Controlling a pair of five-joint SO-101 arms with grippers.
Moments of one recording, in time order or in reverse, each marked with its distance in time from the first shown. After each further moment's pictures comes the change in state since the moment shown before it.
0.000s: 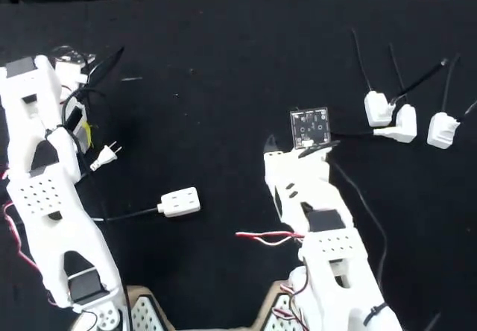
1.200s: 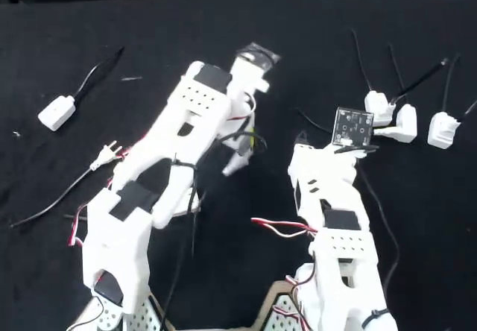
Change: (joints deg) left arm 50.7 -21.4 17.8 -11.5 33.1; right arm 10.9 0.0 -0.1 0.0 -8.4
